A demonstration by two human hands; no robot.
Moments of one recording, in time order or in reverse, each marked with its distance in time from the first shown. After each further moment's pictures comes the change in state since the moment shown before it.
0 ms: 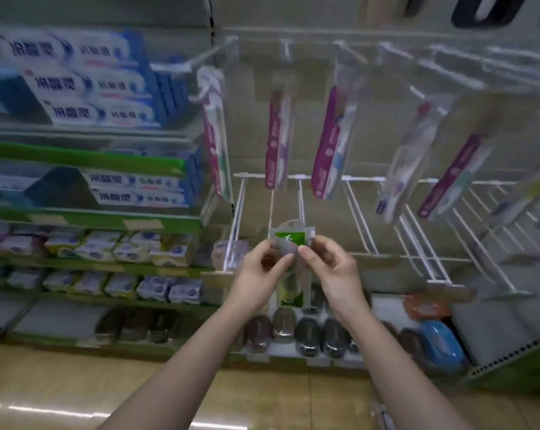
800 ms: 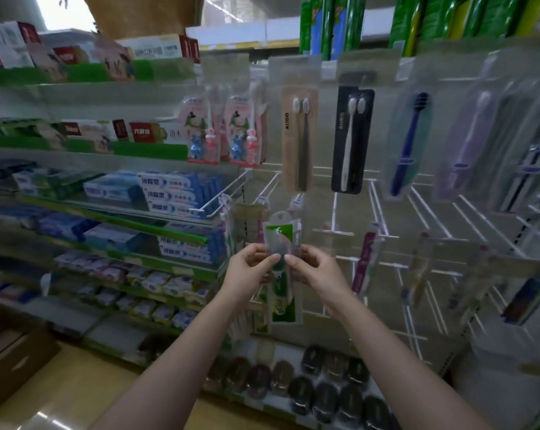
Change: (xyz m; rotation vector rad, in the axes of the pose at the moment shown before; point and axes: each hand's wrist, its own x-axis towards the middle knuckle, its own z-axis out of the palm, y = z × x) left_hand -0.061 0.263 0.045 -0.157 0.282 -0.080; right_hand -0.035 -0.225 -0.113 -0.018 -0.405 -0.042
